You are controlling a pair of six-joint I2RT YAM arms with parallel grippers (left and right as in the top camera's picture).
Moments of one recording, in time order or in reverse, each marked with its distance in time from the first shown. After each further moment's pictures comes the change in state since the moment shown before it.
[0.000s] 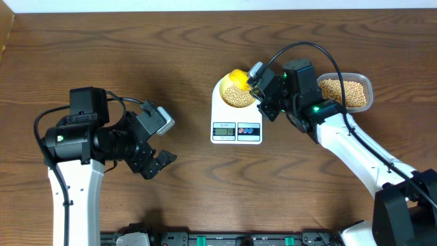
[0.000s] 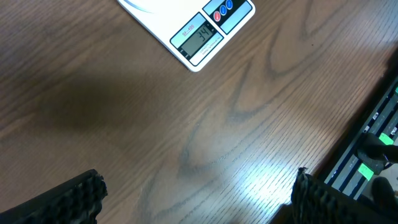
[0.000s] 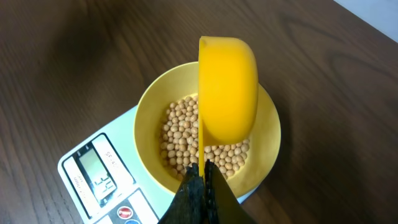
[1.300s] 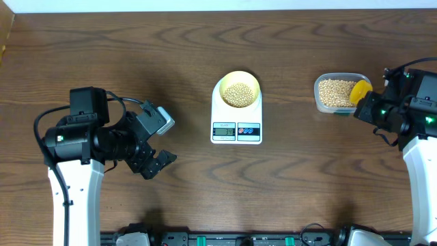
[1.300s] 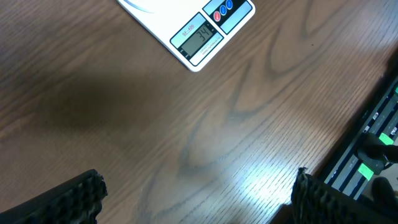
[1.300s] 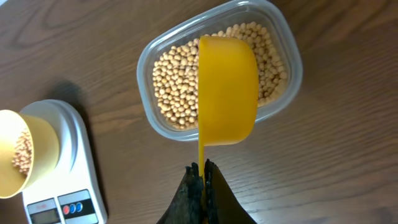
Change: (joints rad) left arm 0.000 0.000 0.000 0.000 0.000 0.000; right arm -0.636 -0.301 0.026 -0.574 0.117 0.583
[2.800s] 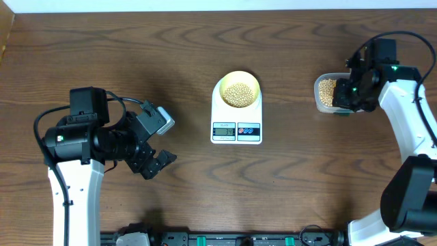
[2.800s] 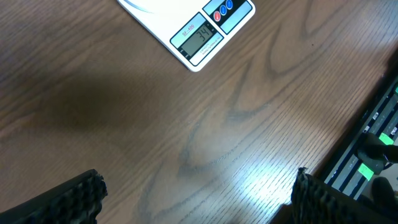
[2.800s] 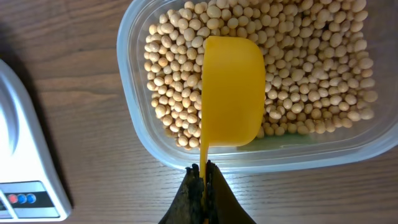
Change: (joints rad) left arm 0.000 0.000 0.000 0.000 0.000 0.000; right arm 0.137 0.424 0.278 -0.167 0.066 -0.095
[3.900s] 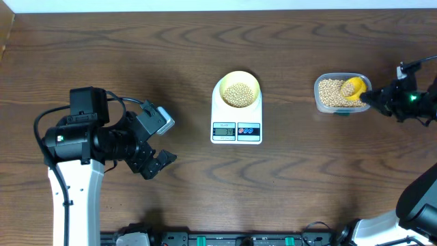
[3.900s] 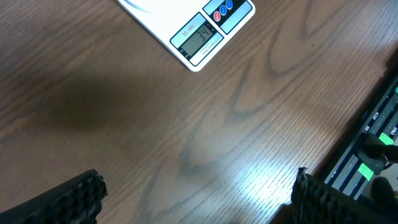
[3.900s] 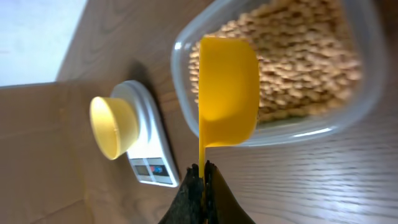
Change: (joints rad) left arm 0.000 0.000 0.000 0.000 0.000 0.000; right arm -0.393 0.005 0.000 -0.074 -0.642 -0.068
